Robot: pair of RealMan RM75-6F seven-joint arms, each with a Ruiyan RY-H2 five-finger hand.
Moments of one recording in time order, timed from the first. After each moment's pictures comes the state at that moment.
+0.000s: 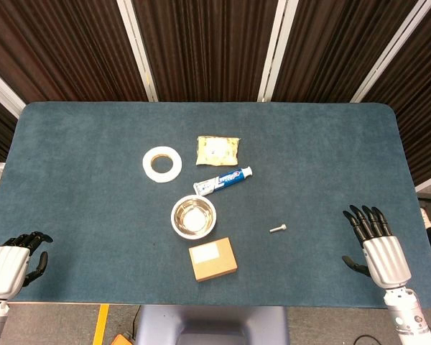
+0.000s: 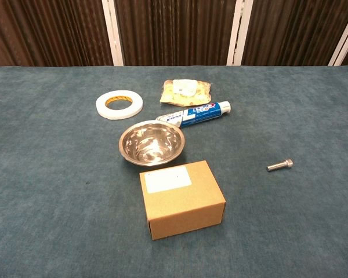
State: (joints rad) left arm -0.10 -1.16 -0.01 -1.56 1.59 1.52 0.11; right arm 0.14 -1.29 -0.03 -1.44 -1.63 1.58 -0.05
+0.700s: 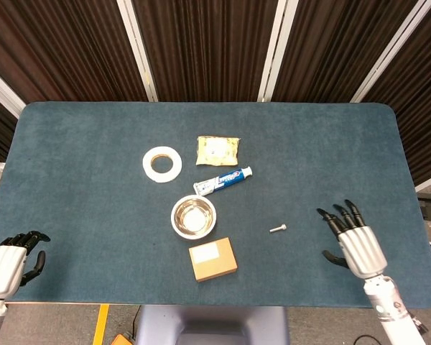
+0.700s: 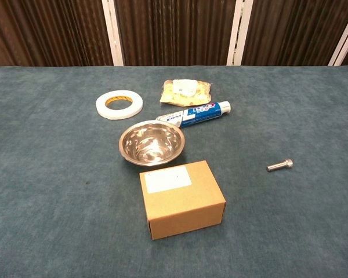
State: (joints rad) left arm -0.10 -1.14 -0.01 -1.56 1.59 1.53 0.09; right arm 0.22 -1.30 0.01 -1.52 -1.67 1.46 -0.12
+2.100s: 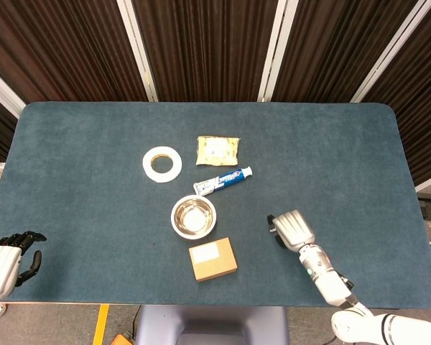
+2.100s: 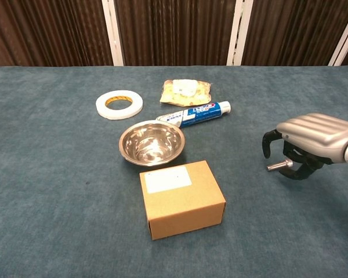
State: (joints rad) left arm -0.09 -1.13 -0.01 -1.56 1.59 1.54 0.06; right arm 0.54 -1.52 0.11 -1.53 -1.17 0.96 -0.61
